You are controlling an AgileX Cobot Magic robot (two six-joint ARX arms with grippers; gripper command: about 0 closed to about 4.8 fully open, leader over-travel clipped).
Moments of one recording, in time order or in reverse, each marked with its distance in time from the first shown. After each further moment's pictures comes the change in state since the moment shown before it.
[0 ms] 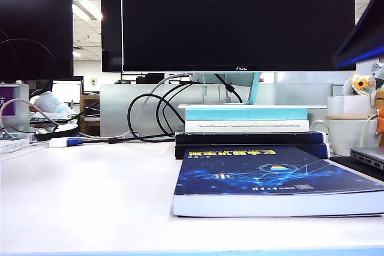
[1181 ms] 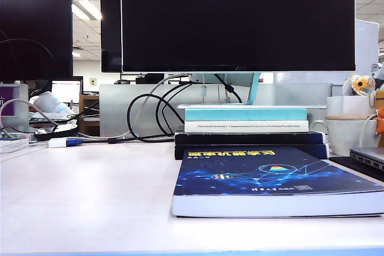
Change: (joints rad) left arm 0.585 -0.340 -0.145 -0.160 0.089 -0.144; right arm 0.000 -0.626 0.002 0.027 0.457 0.001
